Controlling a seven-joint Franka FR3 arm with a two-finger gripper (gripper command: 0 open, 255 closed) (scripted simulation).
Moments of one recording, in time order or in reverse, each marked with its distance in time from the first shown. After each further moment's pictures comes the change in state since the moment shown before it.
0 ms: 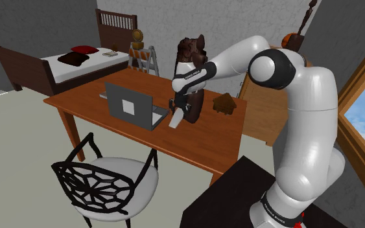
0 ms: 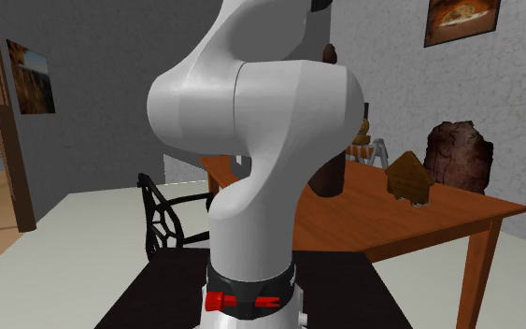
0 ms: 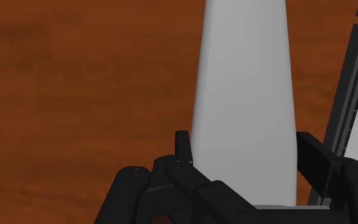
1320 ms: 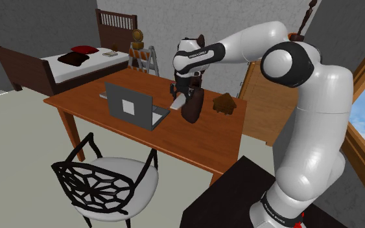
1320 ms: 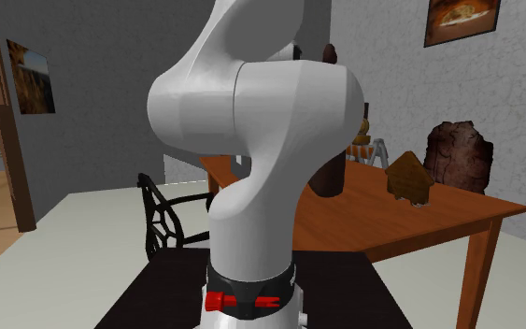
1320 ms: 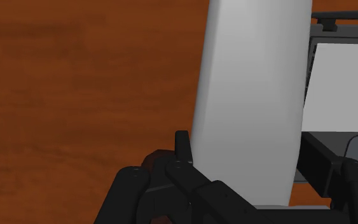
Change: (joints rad) arm -0.004 -0.126 0.010 0.088 0.021 -0.214 -0.011
